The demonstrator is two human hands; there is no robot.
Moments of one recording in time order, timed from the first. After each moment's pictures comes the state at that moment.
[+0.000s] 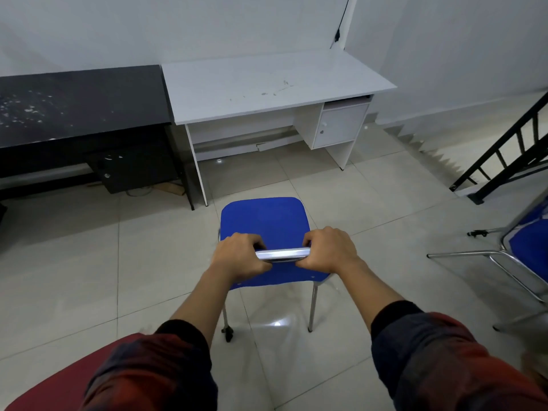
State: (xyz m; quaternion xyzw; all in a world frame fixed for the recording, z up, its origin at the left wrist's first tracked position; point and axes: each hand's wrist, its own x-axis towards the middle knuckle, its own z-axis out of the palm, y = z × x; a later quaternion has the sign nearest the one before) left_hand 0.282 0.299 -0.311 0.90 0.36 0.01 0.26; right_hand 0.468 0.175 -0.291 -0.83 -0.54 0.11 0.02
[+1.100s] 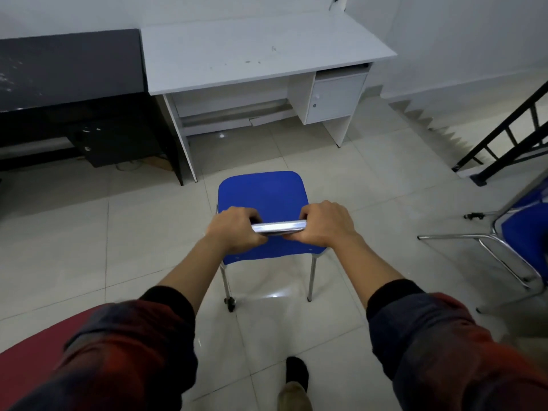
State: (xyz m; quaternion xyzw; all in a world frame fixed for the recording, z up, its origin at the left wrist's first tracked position) left_hand 0.374 0.252 -0.311 0.89 0.37 -0.02 0.25; right_hand 0.559 0.129 -0.297 -0.83 -0.55 0.11 0.04
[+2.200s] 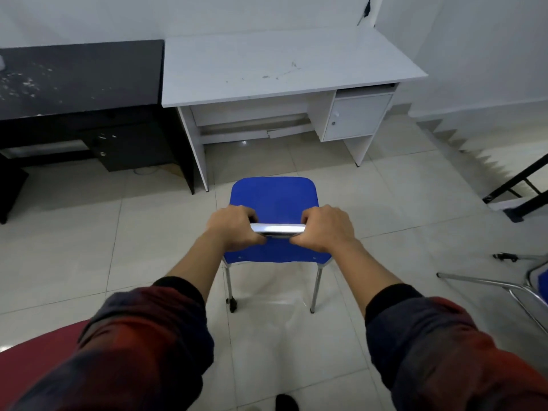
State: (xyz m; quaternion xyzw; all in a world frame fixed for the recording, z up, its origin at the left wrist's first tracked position) left_hand 0.446 0.312 -0.307 0.88 0.43 -0.05 0.21; right_hand 0.633 0.199 -0.294 -0.81 -0.57 0.11 0.04
